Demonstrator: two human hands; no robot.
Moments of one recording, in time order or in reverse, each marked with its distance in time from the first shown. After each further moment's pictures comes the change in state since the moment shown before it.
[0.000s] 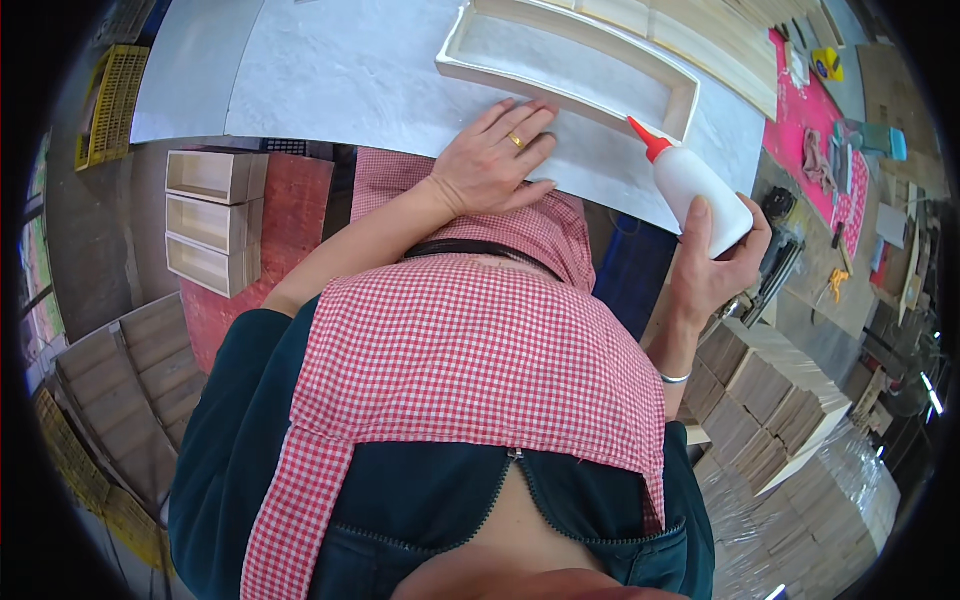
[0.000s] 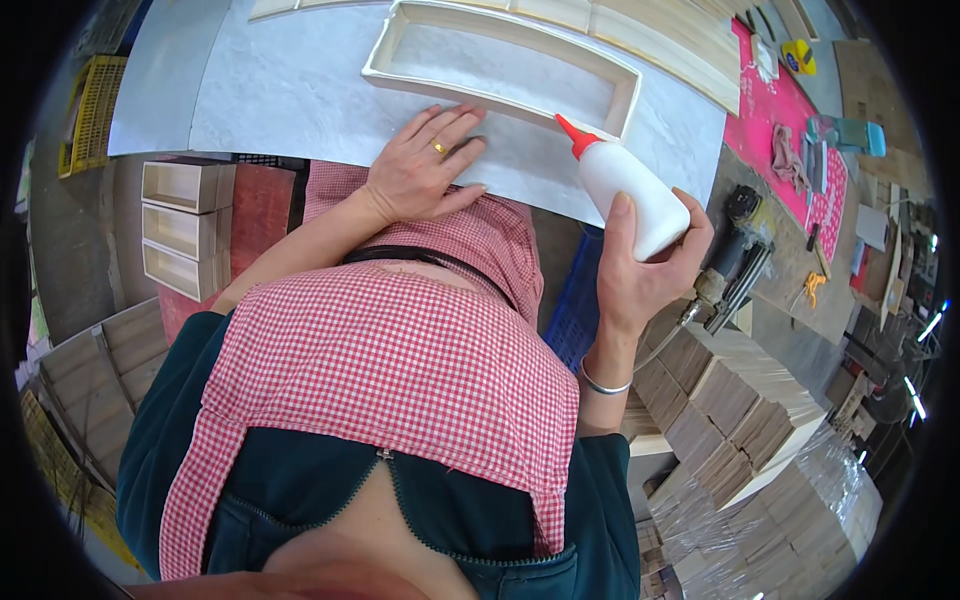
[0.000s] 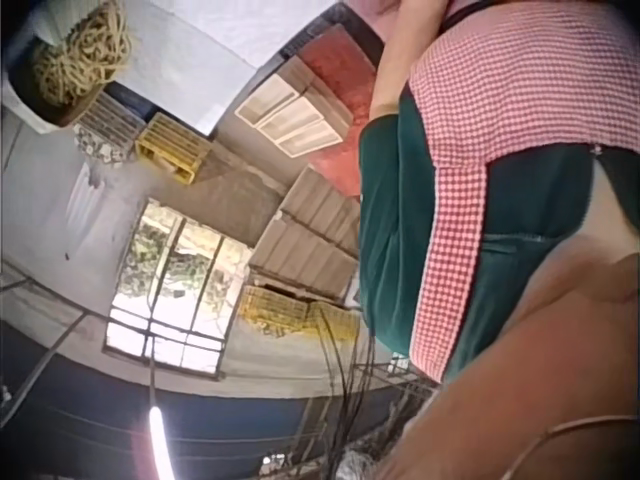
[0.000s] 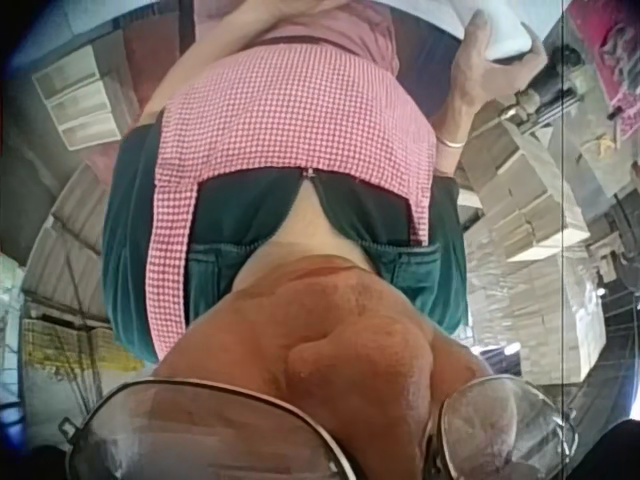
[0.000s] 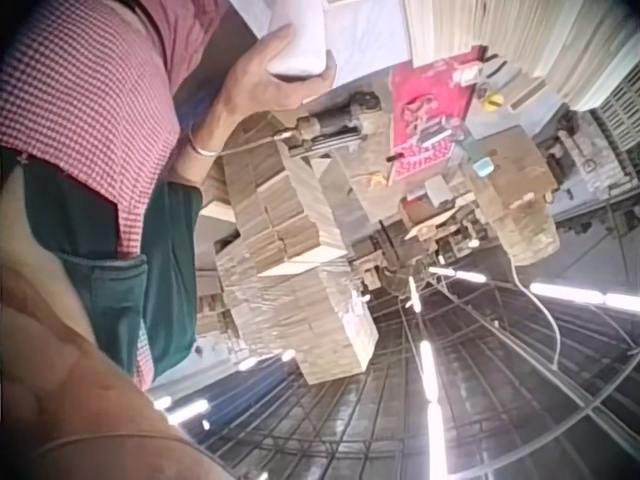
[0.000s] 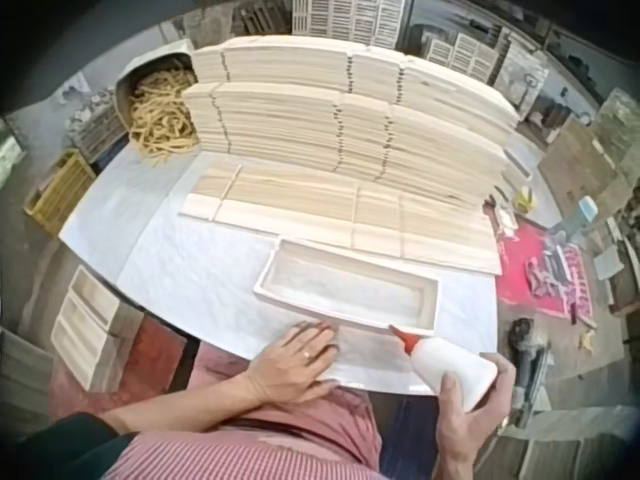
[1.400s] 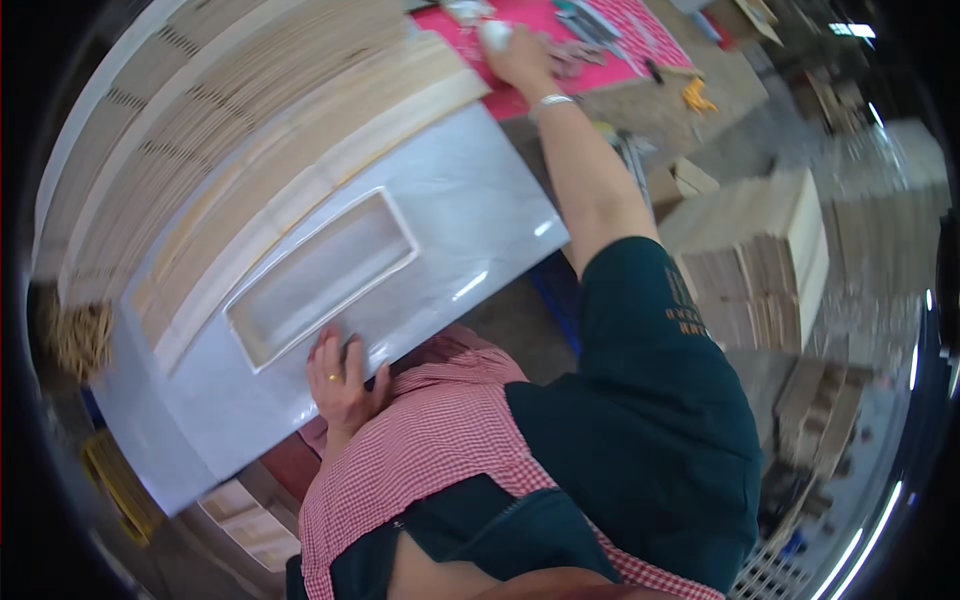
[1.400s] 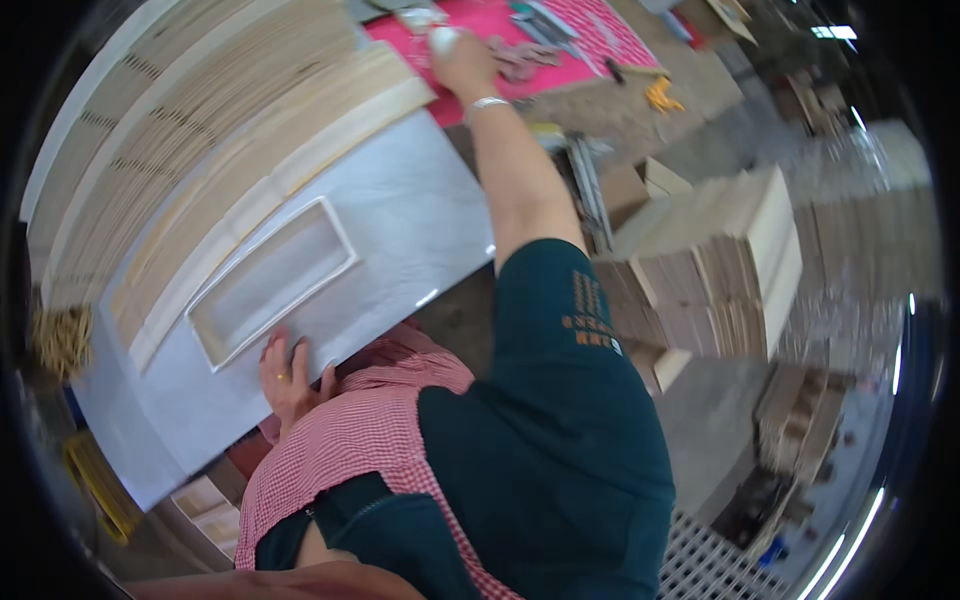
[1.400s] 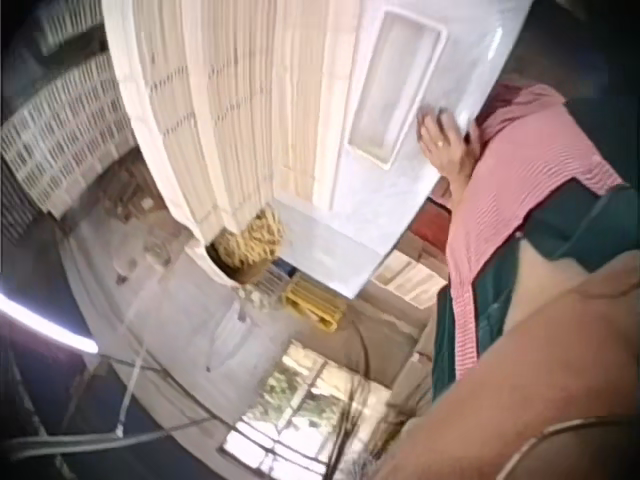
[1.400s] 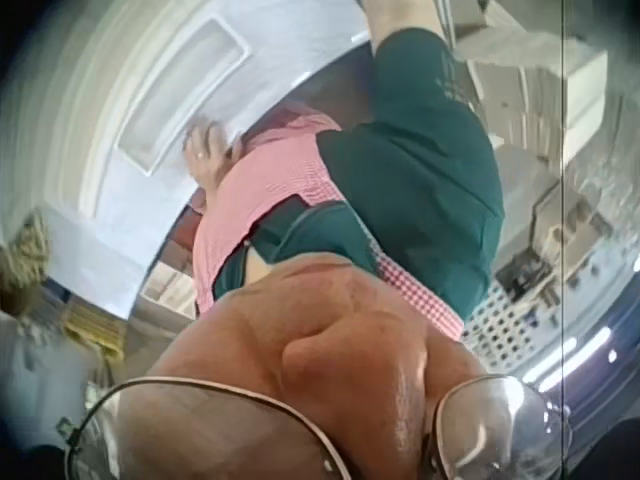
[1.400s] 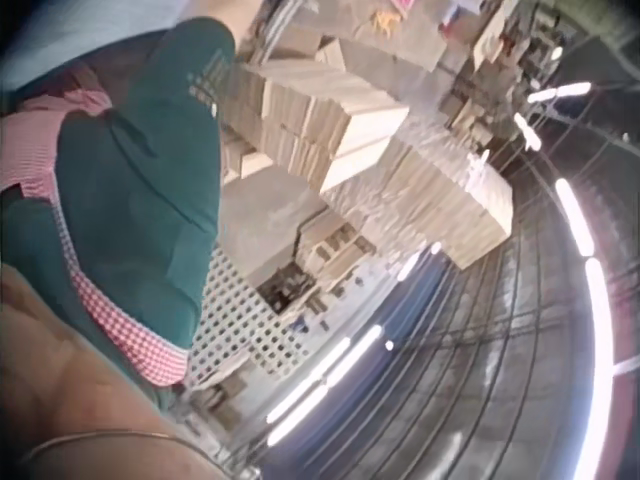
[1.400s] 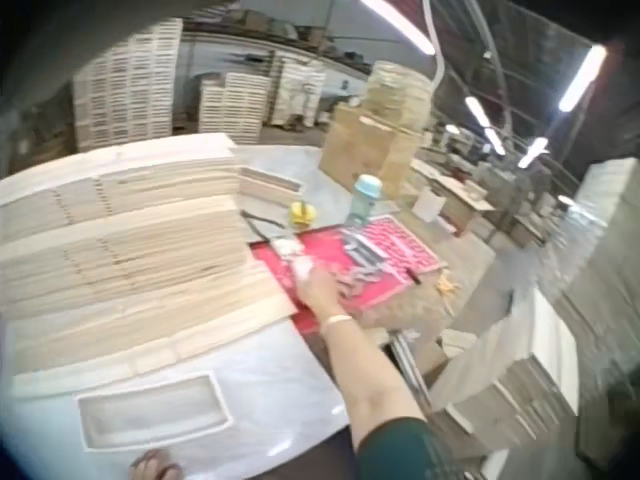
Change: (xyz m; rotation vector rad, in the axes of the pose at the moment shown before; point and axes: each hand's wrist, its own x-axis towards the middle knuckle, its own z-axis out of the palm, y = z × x) left_hand 0.009 0.014 -0.006 -0.082 -0.099 0.014; right_hand 0.325 0.224 0.005 -0.665 0.192 0.117
